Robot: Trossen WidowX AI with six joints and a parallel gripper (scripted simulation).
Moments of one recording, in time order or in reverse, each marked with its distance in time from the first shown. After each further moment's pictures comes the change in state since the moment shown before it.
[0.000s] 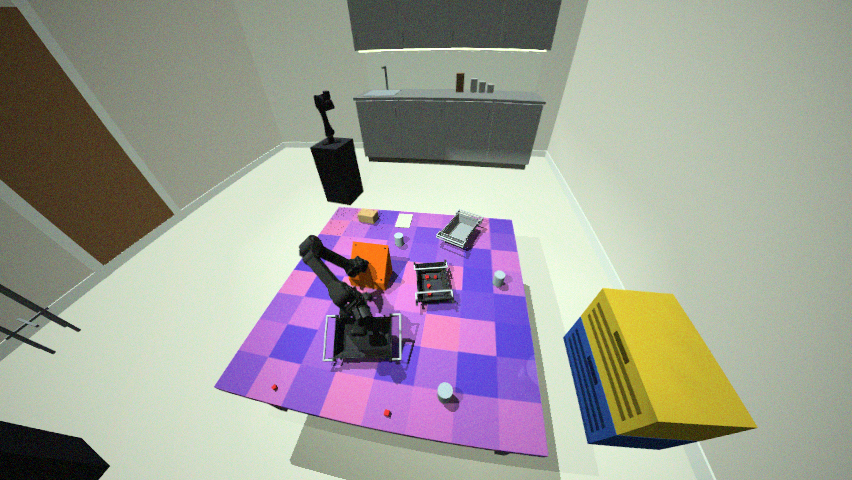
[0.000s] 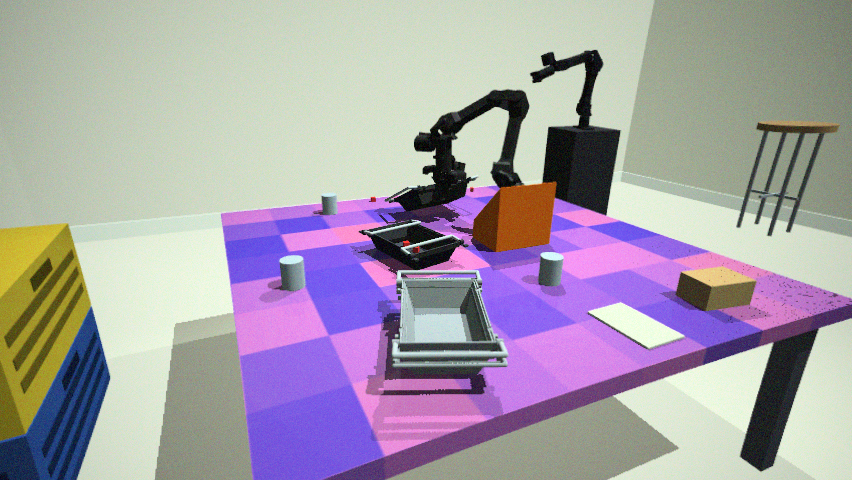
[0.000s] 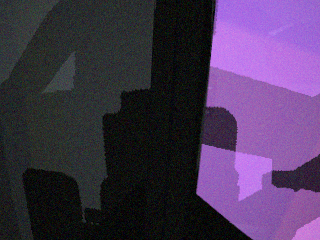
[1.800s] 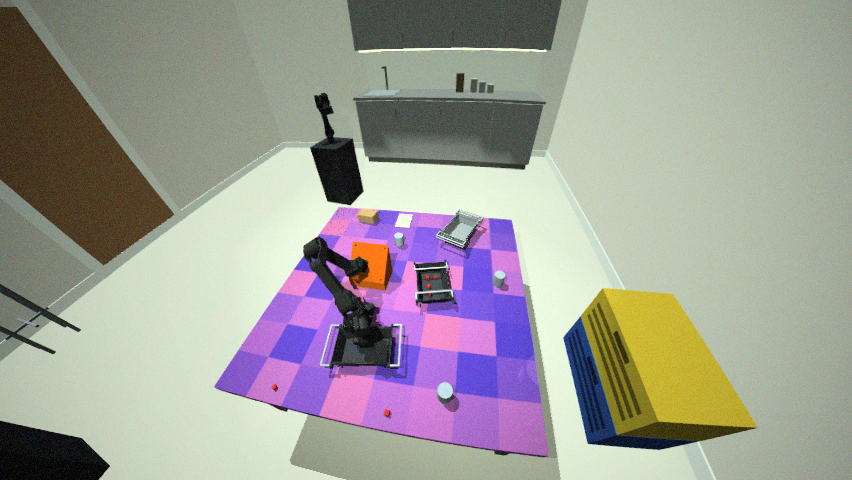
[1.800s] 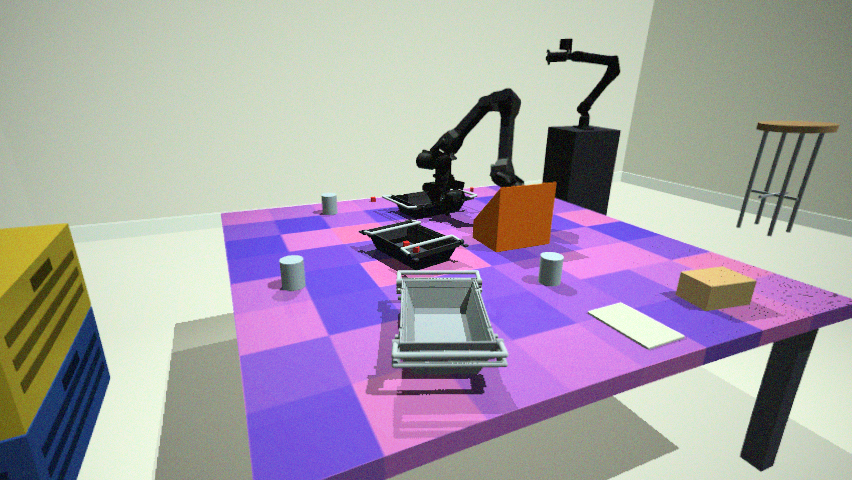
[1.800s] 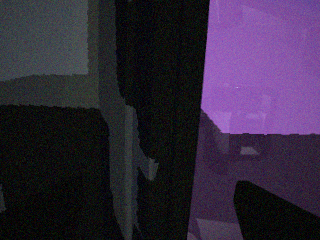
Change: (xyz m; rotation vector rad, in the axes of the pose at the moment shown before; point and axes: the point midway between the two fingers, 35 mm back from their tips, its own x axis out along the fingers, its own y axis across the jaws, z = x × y) arm 0.068 0.010 0.002 0.022 0.004 0.037
